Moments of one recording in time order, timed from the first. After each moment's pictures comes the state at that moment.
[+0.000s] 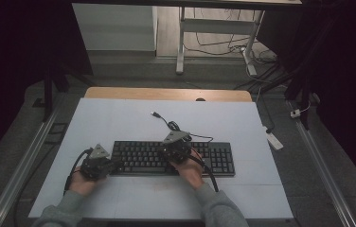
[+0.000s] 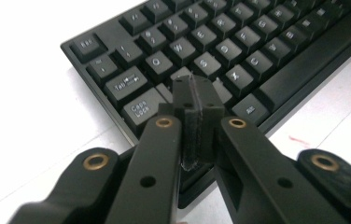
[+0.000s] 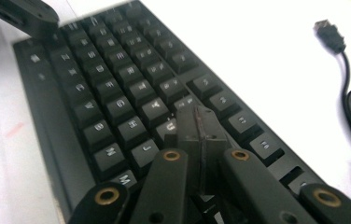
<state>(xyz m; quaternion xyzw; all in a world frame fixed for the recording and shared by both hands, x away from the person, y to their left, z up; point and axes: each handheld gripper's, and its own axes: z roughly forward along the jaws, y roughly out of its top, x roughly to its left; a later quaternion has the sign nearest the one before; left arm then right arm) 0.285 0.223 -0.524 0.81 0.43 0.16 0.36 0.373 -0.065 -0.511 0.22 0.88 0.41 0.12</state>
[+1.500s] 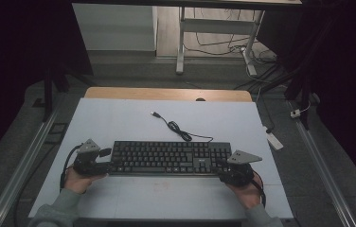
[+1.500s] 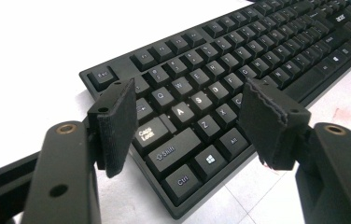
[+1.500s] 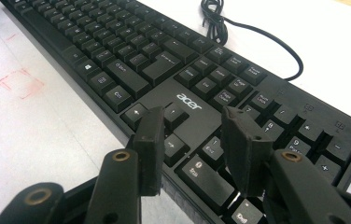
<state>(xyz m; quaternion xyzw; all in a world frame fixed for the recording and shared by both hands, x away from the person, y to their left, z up) 0.286 0.239 -0.506 0.78 0.45 0.13 0.42 0.309 -0.244 -0.497 0.30 0.84 0.42 0.17</state>
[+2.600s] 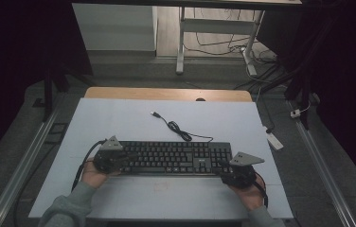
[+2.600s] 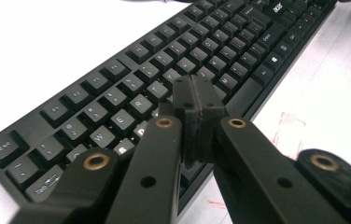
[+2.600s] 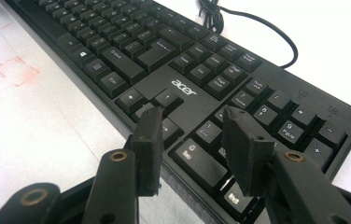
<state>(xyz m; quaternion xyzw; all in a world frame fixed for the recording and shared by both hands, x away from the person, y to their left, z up) 0.300 0.186 -0.491 0.83 0.36 0.10 0.41 0.307 -0.252 -0.502 0.30 0.84 0.42 0.17</state>
